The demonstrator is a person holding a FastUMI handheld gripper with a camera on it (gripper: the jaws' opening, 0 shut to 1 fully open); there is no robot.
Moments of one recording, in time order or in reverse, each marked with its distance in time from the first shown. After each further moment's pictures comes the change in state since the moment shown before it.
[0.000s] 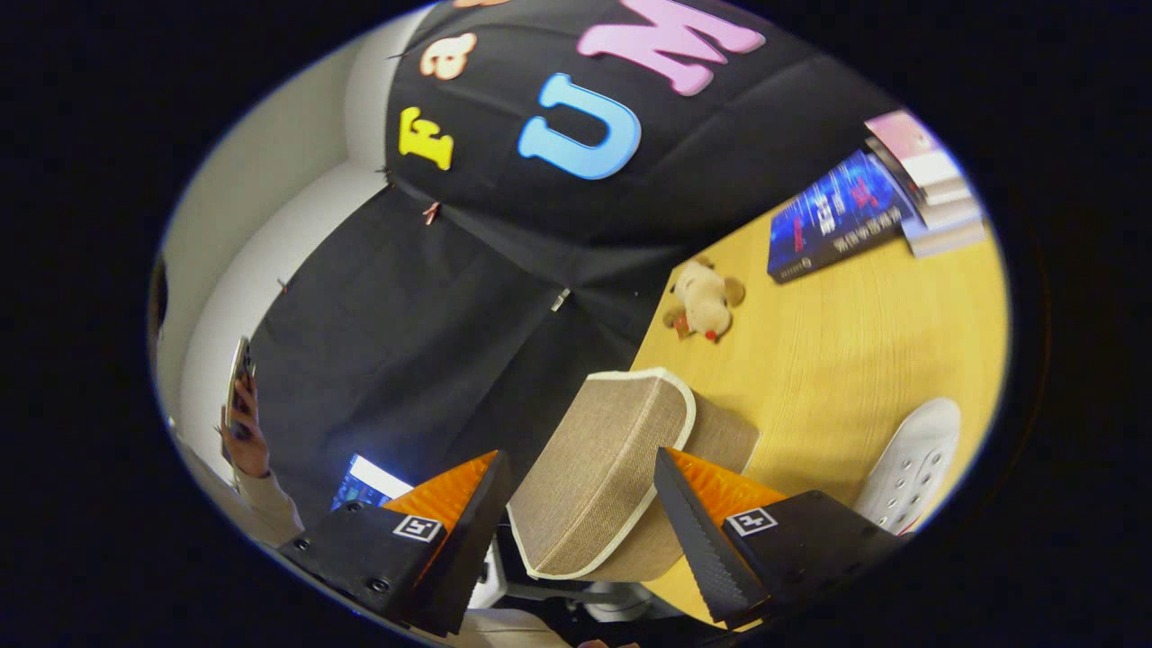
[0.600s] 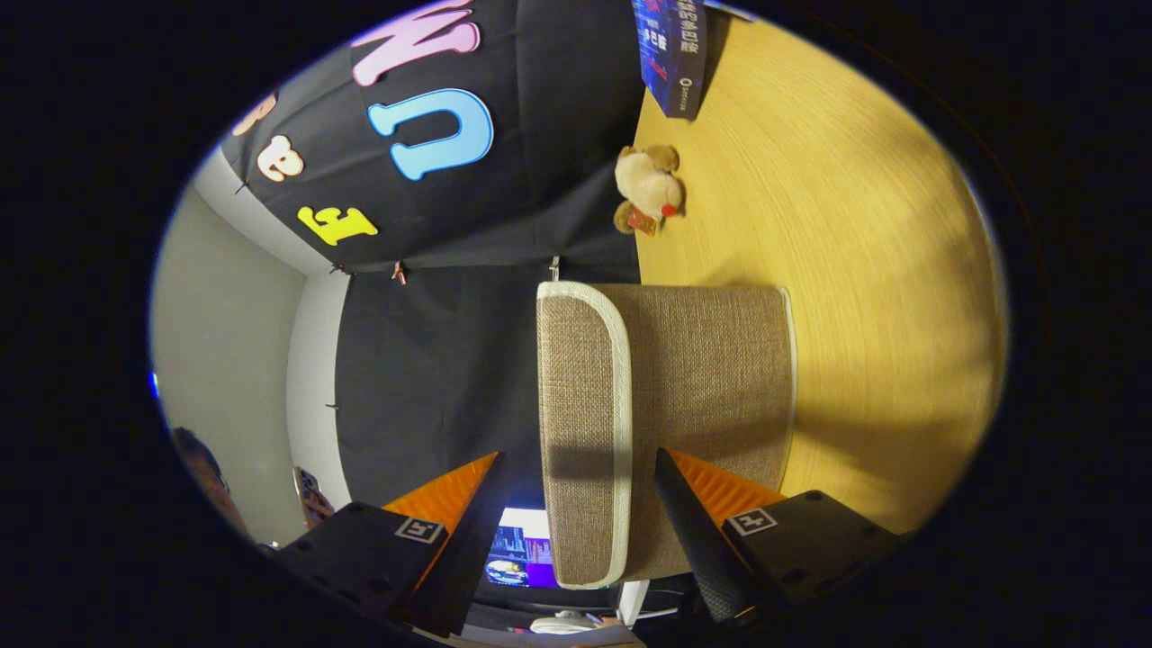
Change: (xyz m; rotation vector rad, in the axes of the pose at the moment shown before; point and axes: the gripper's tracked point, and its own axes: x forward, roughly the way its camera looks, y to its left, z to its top) arm 0.045 -0.034 -0.054 0.493 0.123 0.185
